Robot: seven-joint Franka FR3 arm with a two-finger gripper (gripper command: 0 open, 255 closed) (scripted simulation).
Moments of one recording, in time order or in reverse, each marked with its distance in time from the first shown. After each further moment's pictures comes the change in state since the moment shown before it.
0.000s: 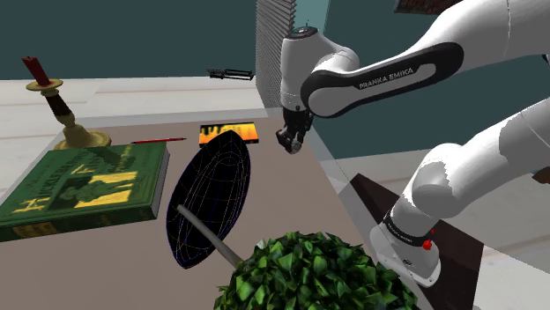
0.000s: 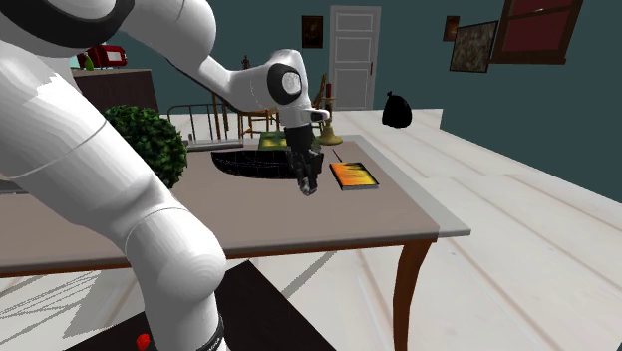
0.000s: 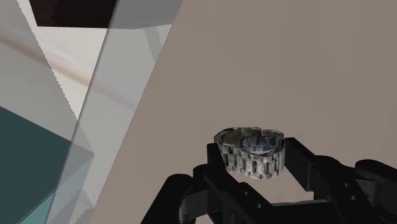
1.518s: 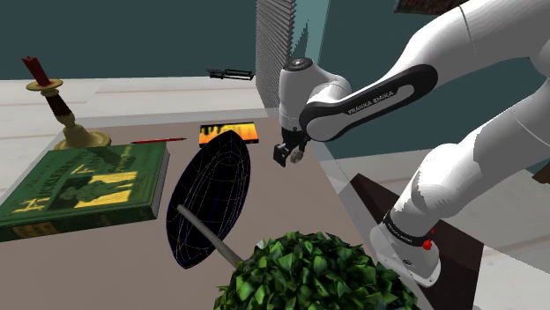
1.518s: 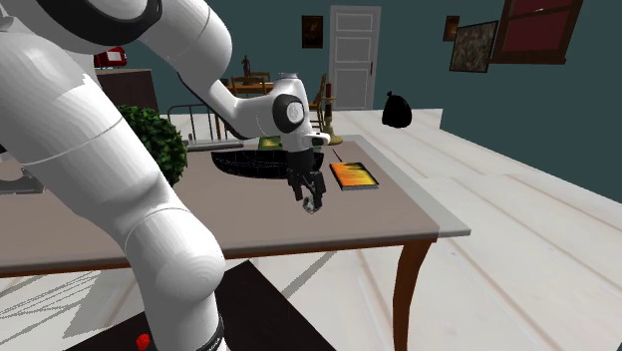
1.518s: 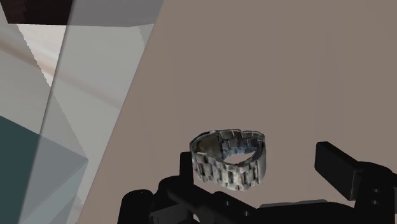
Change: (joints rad) arm -0.023 0.087 0.026 -0.102 -0.035 0.189 0.048
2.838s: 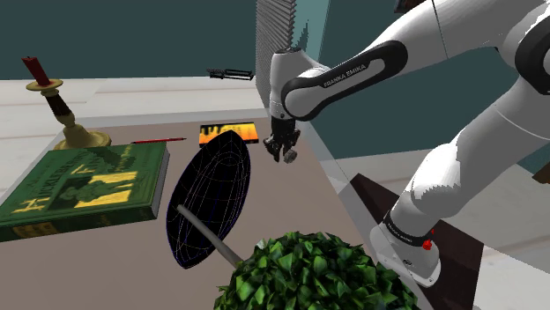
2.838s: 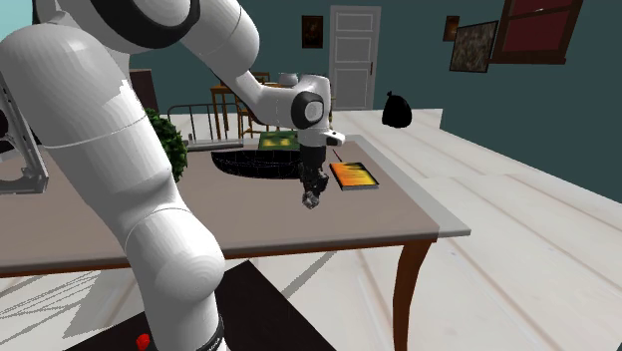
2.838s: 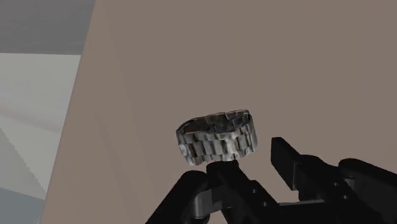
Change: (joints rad) arm -0.001 0.134 -0.065 0.148 0.175 -0.049 -0.051
